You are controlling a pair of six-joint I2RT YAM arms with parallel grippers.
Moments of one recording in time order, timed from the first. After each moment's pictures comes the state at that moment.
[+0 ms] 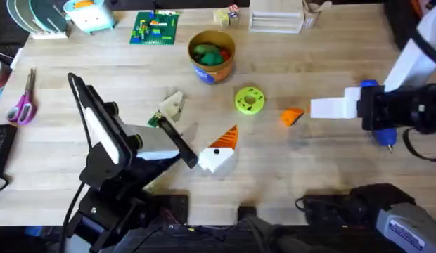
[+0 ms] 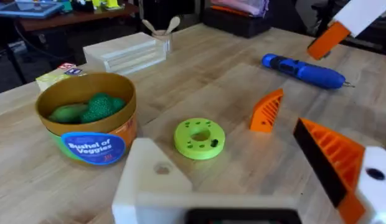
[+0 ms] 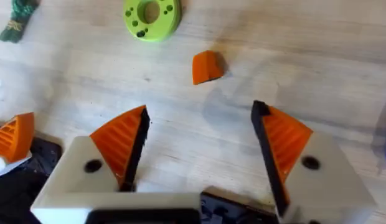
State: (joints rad) left arm -0.44 0.07 0.02 -0.04 0.42 0.00; right arm 0.11 0.83 0.92 -1.13 -0.27 0.10
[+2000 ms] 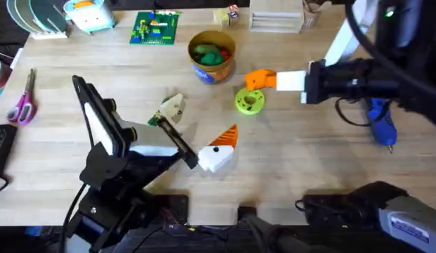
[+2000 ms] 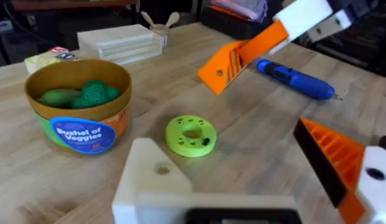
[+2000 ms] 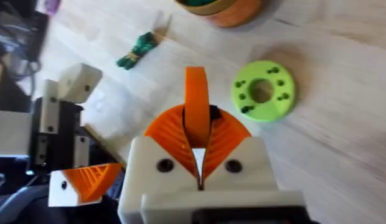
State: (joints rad) left arm -0.44 0.07 0.02 -0.04 0.42 -0.10; right arm 0.33 1.03 0.82 -0.54 -0.49 0.21
